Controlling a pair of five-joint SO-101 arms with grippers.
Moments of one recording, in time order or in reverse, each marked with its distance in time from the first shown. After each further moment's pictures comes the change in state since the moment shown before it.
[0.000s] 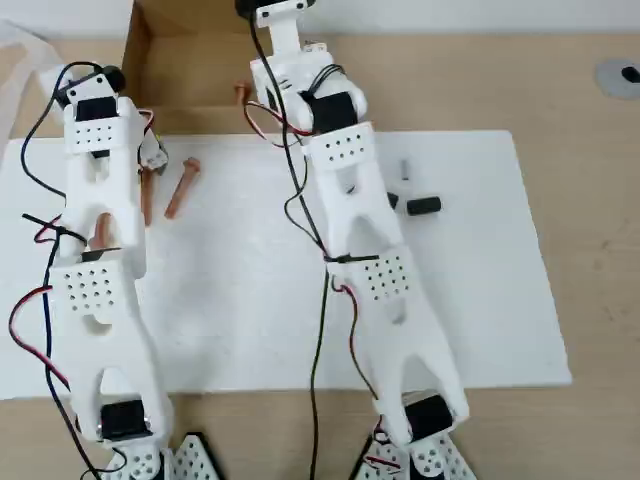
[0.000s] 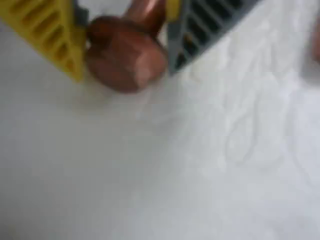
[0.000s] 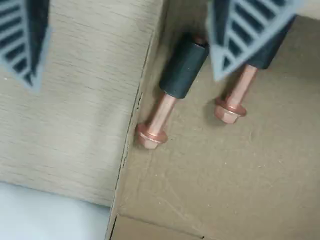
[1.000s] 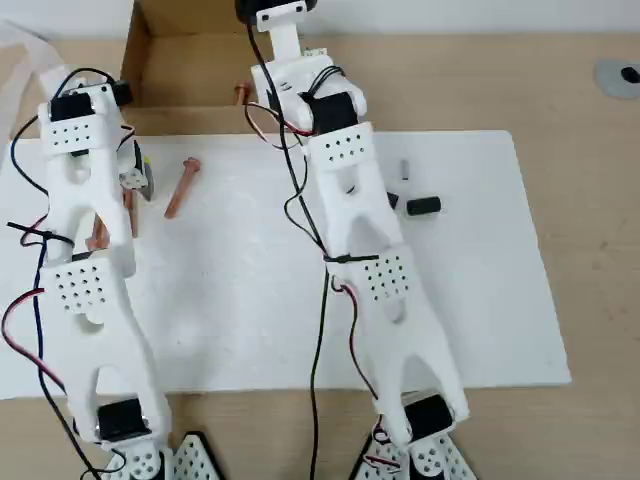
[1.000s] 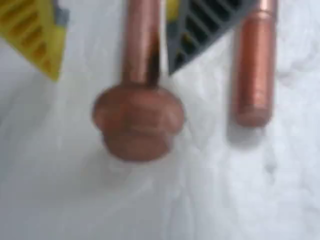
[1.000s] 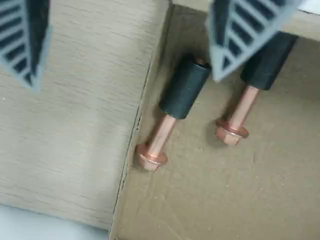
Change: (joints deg) left arm -3.7 1.0 -7.5 14.2 -21.7; right arm 0.0 0.0 0.0 2.6 0.0
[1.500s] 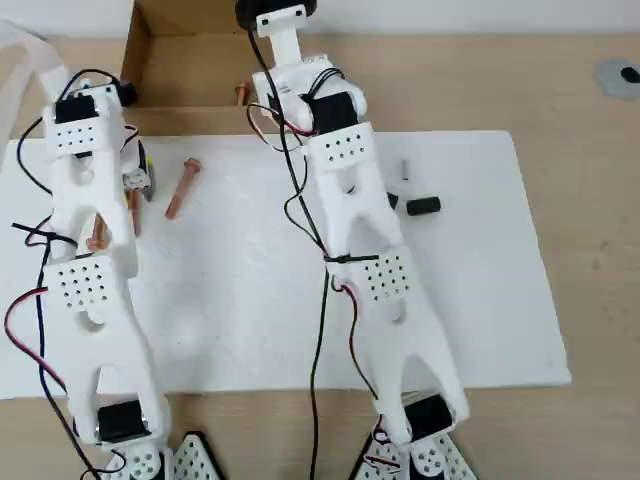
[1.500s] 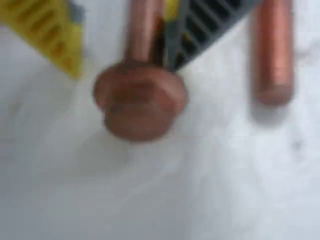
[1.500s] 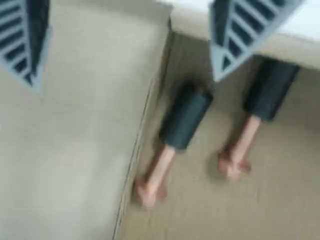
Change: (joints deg) left arm -0.2 5.5 -3.3 -1.5 0.0; right arm 0.0 -0.1 0.0 5.5 0.0
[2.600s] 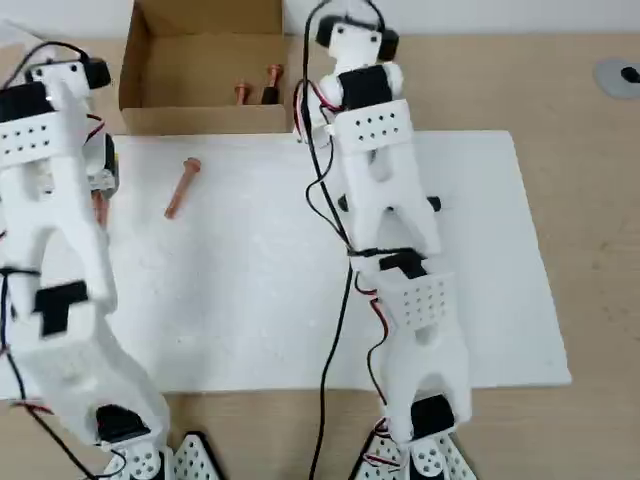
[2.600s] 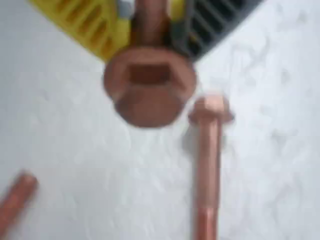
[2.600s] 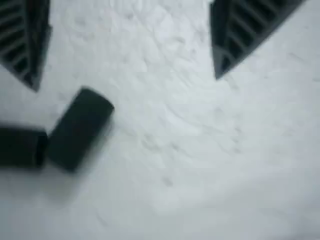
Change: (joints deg) left arm -1.5 -41.1 26.7 6.9 -6.2; right arm 3.4 -25.8 31.8 29.5 -34.6
